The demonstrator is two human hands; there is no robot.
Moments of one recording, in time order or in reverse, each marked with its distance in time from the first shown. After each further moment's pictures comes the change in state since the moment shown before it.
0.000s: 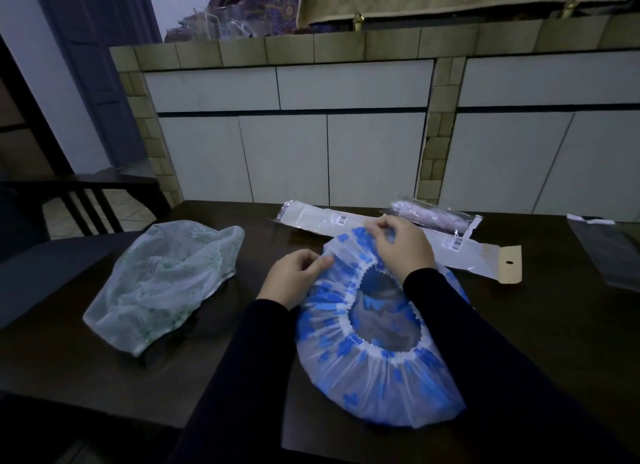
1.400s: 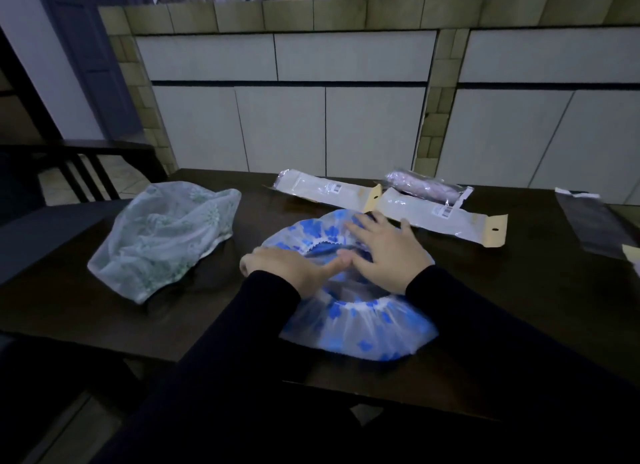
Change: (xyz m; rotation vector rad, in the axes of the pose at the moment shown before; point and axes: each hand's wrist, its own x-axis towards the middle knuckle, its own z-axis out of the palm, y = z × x) left_hand -0.064 0.042 0.005 1.165 -0.180 -0.346; right_hand -0.065 -0.021 -0.026 -0.691 -0.463 -0.351
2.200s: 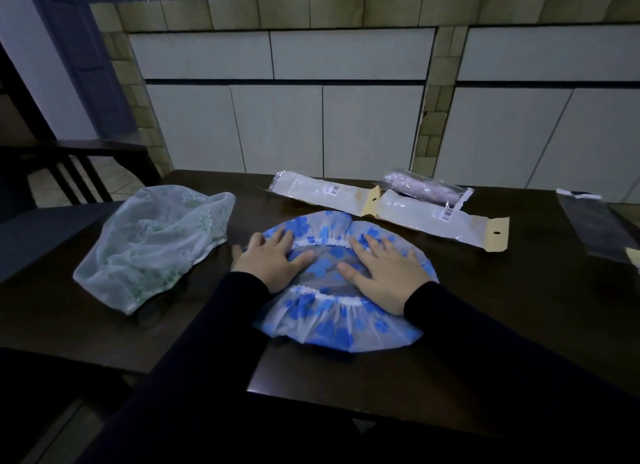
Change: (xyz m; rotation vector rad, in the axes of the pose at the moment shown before) left_hand 0.065 -0.026 0.024 -0.165 0.115 0.219; right_hand -0.003 0.002 0.023 0.167 -0.284 0.181
